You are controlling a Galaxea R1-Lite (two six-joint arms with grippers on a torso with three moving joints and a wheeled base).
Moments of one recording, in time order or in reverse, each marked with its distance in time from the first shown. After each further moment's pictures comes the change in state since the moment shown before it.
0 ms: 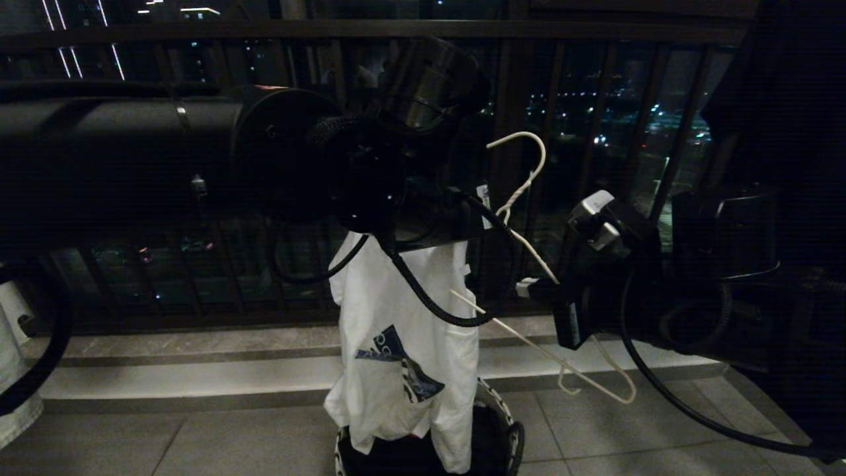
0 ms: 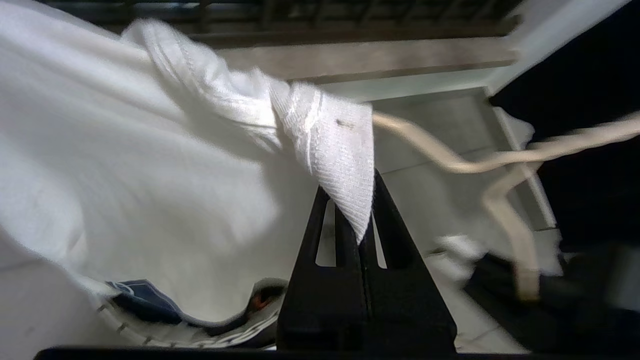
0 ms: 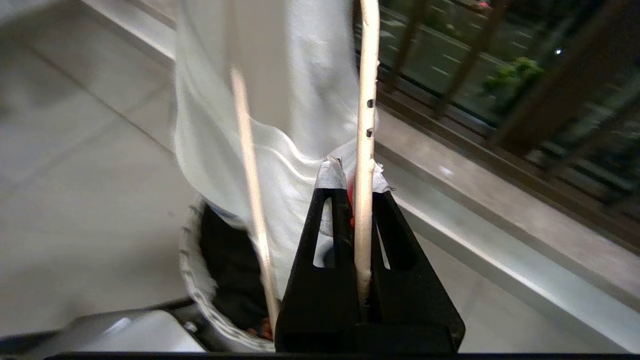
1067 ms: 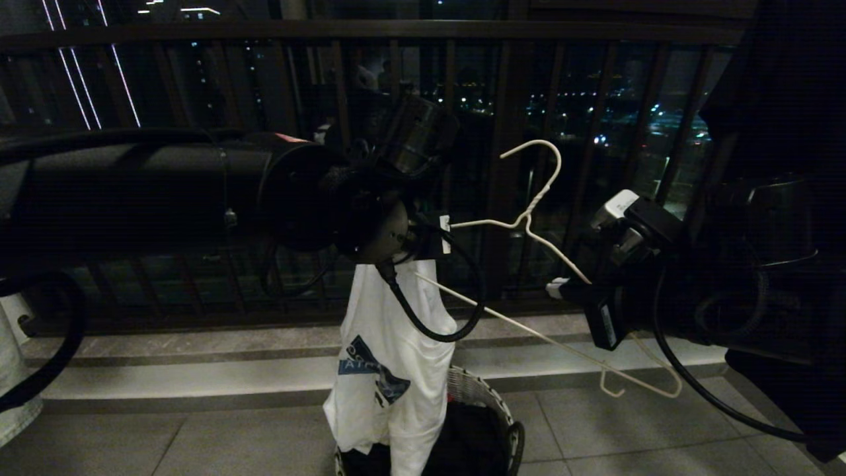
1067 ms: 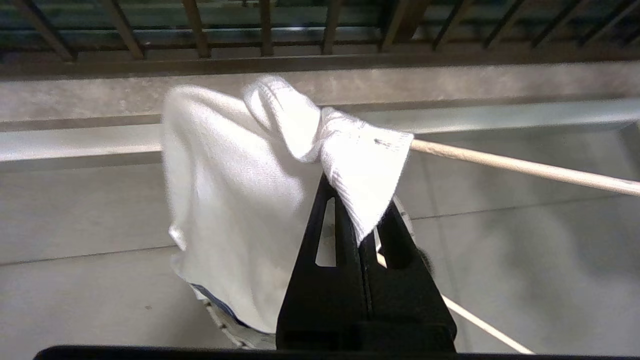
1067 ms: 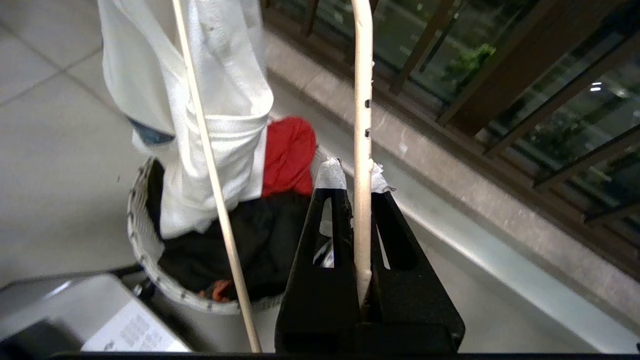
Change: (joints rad) left arm 0.054 0.006 0.119 -0.024 0.233 0.065; right arm -0.083 -0.060 -0.014 0.137 -0.010 -0.146
